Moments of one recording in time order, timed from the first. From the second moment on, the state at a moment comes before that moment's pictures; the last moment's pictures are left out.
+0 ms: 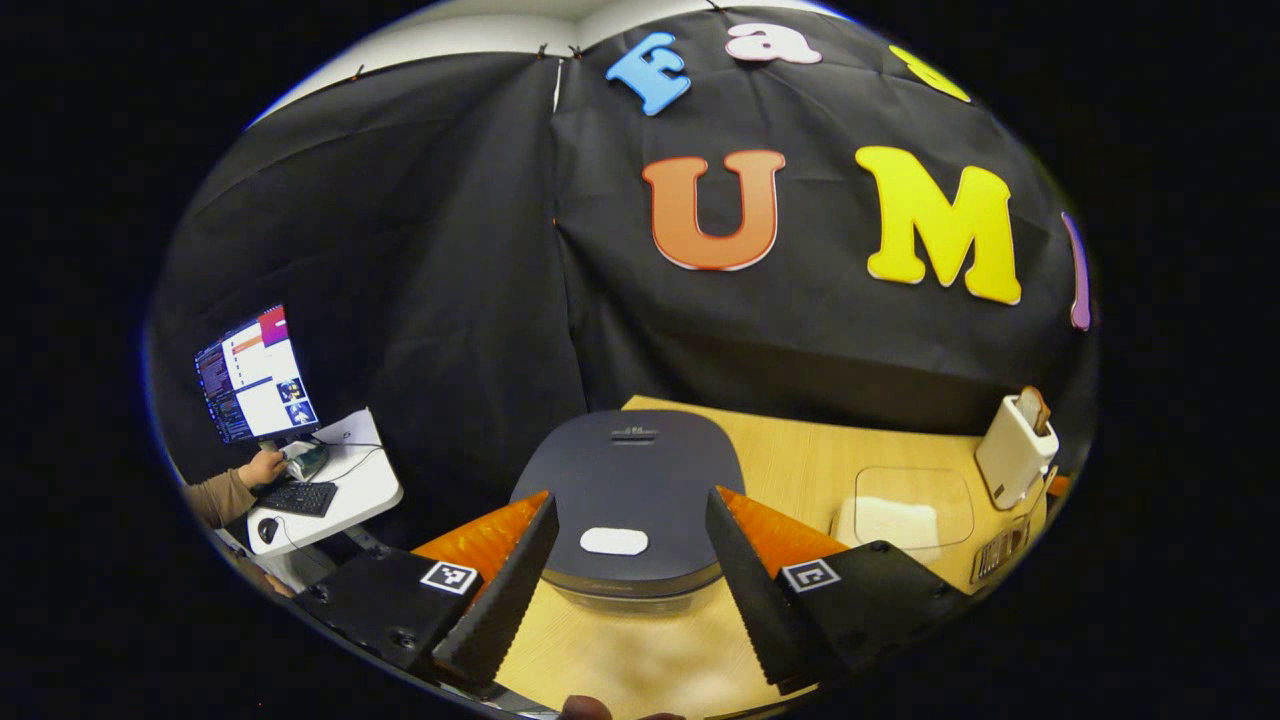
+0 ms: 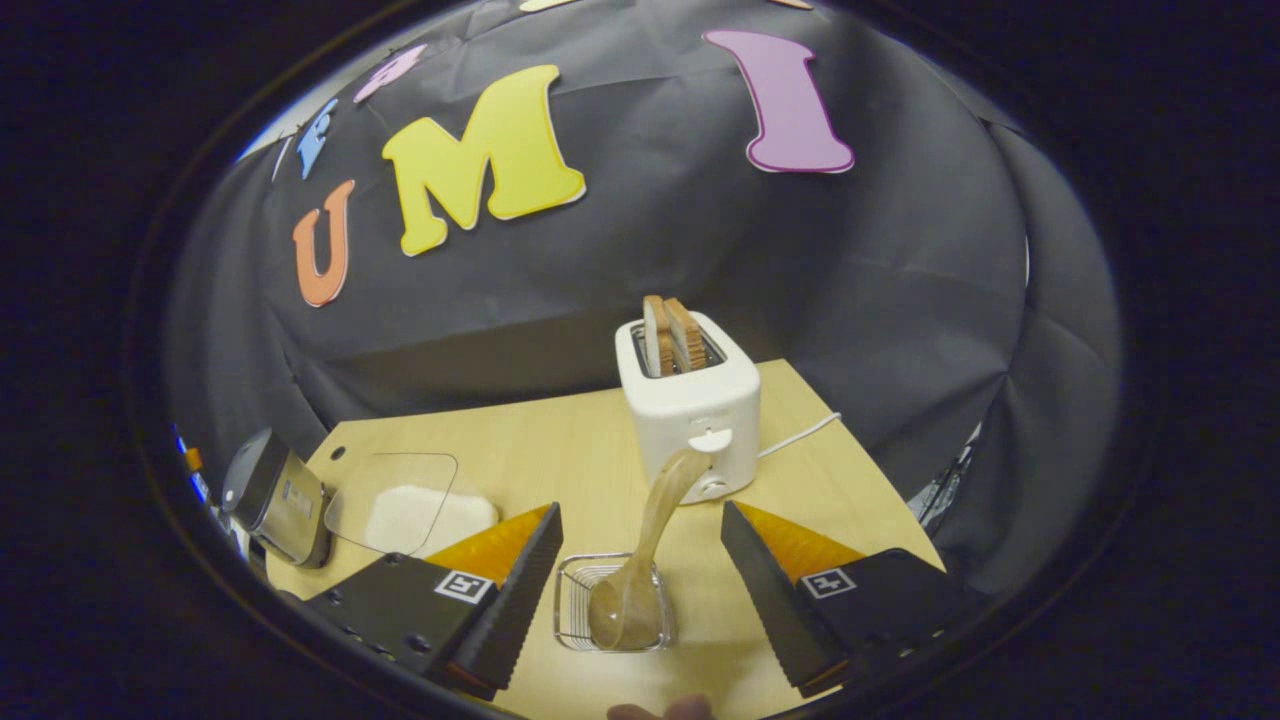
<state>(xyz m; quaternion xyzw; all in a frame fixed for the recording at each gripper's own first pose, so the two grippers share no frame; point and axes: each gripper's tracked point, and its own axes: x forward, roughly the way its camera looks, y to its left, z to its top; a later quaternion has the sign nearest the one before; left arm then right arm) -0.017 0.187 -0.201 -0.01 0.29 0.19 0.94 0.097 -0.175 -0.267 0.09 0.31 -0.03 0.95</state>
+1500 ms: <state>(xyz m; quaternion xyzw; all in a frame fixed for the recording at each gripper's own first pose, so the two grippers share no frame) -0.004 0.210 -0.274 -0.08 0.44 0.14 0.88 0.068 -0.180 -0.262 0.09 0.30 -0.07 0.95</state>
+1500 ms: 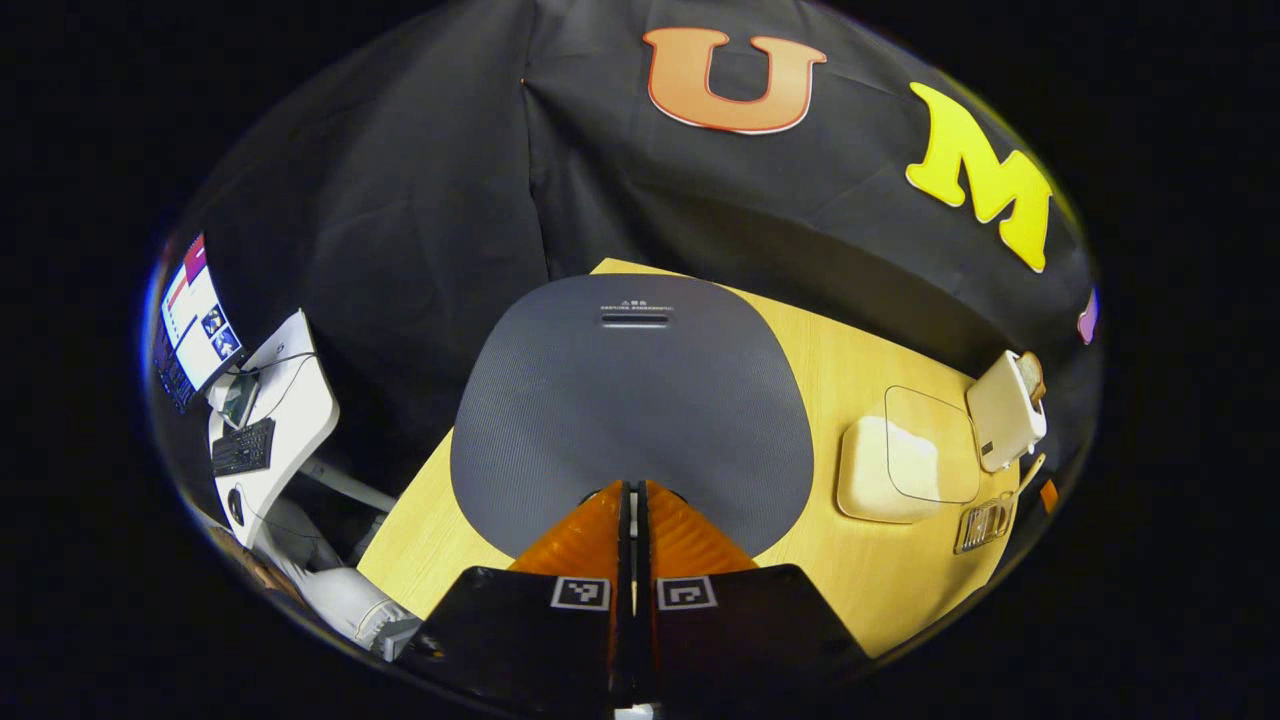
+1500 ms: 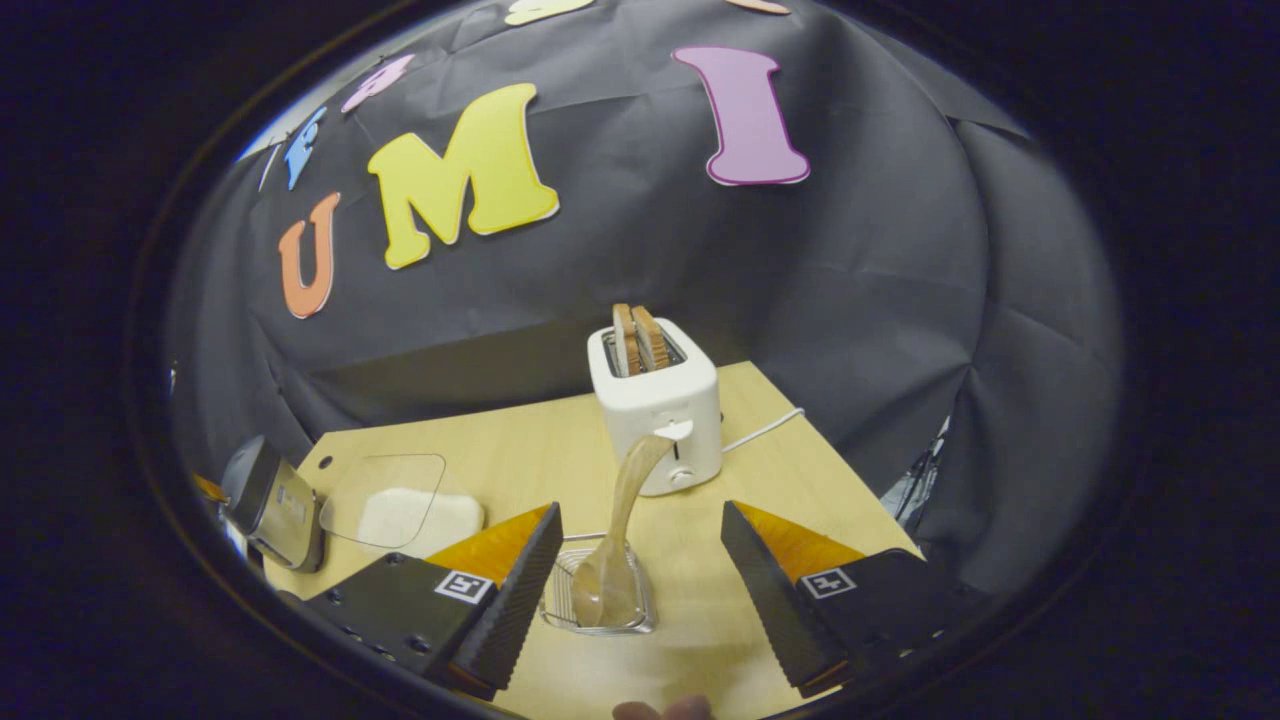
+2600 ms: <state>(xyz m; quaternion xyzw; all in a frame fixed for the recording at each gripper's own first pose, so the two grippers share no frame) 0.016 0.224 -0.091 -0.04 0.18 0.20 0.96 0.060 -0.183 -0.233 0.06 0.27 -0.05 0.96</state>
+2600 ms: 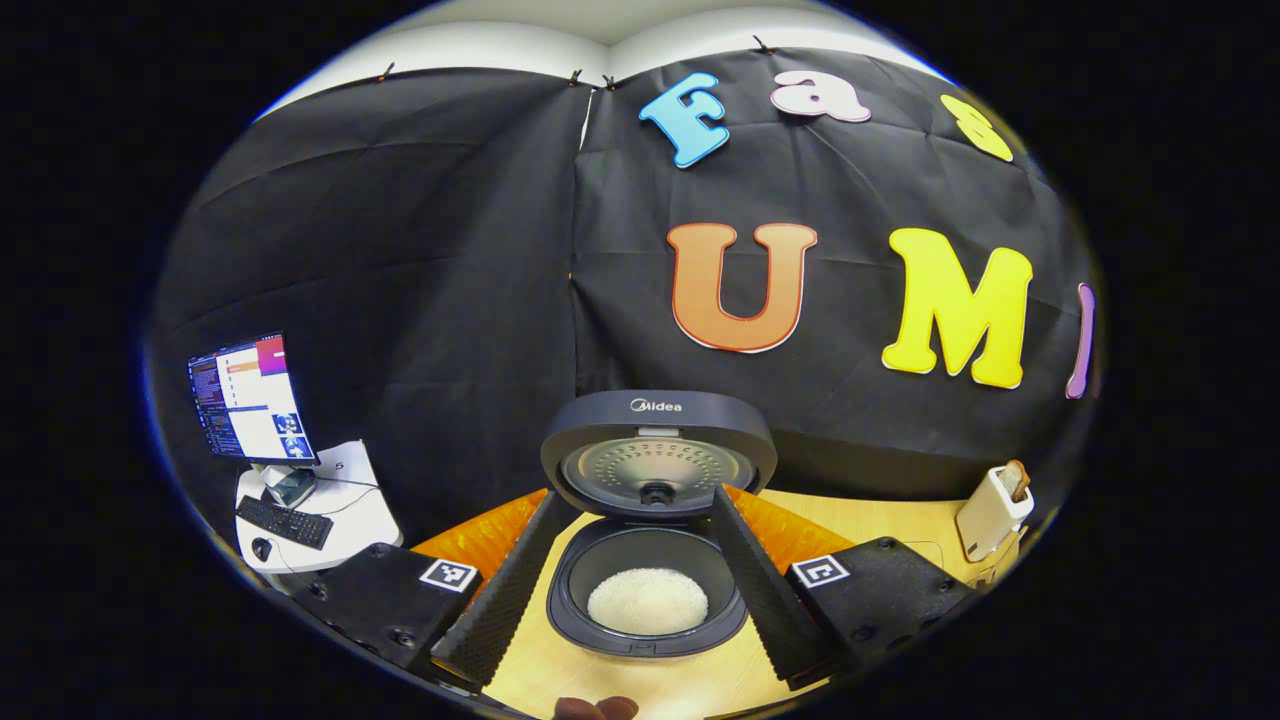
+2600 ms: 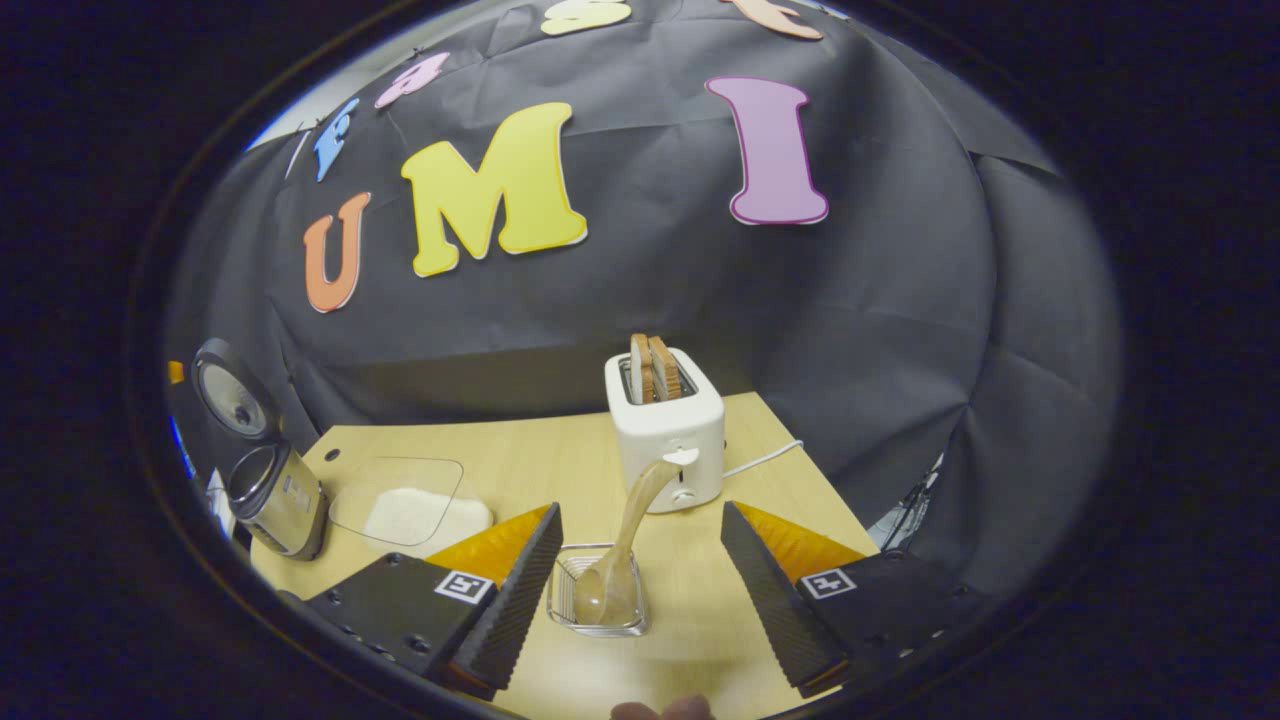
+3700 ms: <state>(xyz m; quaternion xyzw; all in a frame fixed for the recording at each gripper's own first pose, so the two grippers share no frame) -0.001 0.154 -0.086 -0.02 0.19 0.18 0.97 0.145 -0.172 -0.351 0.13 0.37 -0.02 0.92</state>
